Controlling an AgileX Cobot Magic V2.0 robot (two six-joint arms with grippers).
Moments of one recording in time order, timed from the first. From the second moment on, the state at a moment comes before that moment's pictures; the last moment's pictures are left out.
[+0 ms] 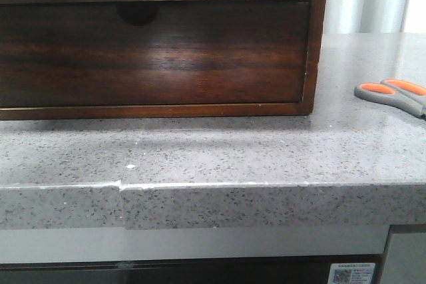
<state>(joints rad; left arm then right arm) -0.57 0.83 -0.54 1.44 -0.13 -0.08 -0.01 0.42 -0.18 0.04 0.22 0.03</state>
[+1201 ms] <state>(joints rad) -0.57 0.59 -0.39 1.45 -0.38 -0.07 -0.01 0.42 -0.18 0.04 0.22 0.03</state>
